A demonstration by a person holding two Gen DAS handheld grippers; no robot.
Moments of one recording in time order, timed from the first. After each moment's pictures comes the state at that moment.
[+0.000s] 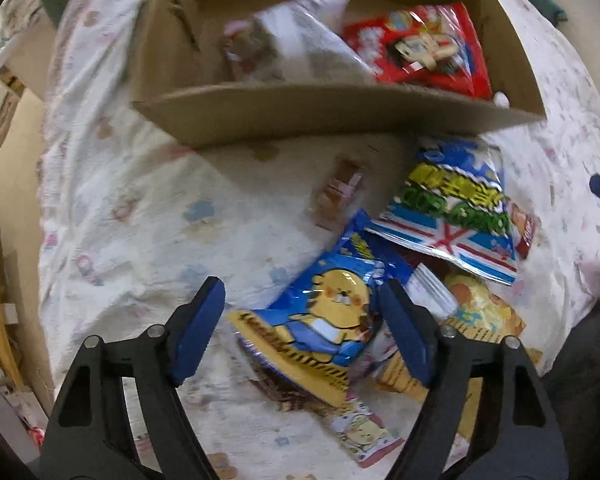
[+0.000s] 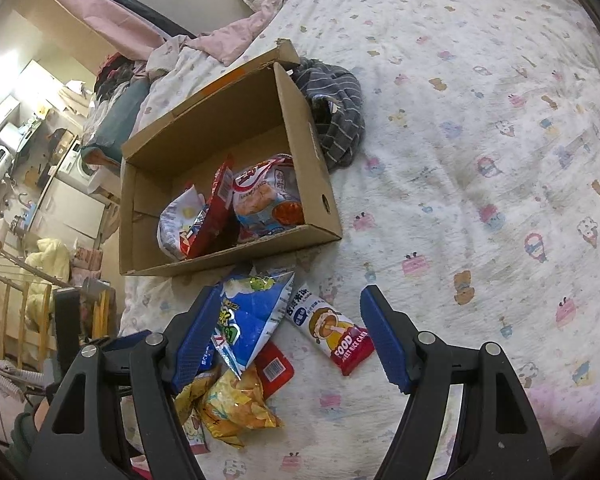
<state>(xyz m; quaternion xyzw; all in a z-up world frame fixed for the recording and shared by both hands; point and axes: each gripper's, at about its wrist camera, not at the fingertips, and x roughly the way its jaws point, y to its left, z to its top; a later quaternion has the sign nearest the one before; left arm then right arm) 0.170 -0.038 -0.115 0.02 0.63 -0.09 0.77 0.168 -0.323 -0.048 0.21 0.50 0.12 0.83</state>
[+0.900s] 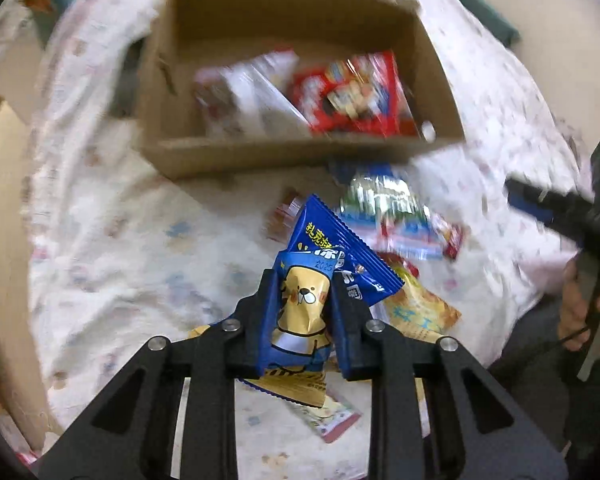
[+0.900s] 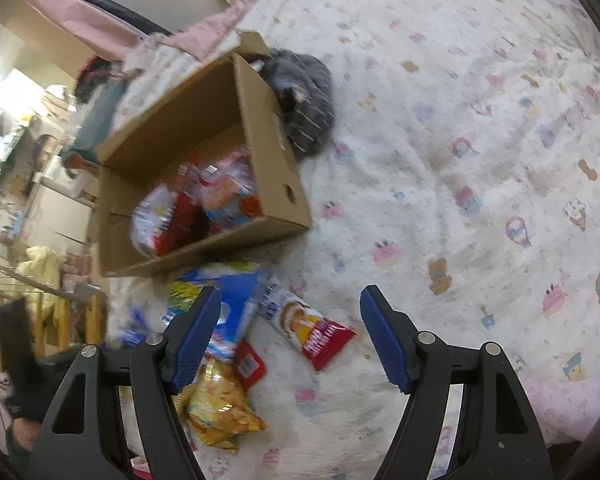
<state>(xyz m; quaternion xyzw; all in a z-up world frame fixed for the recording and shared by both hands) 0.147 -0.023 -0.062 -0.03 0.58 -0.14 0.80 0.171 -0.337 -0.066 0.21 0.54 0.09 0.81</state>
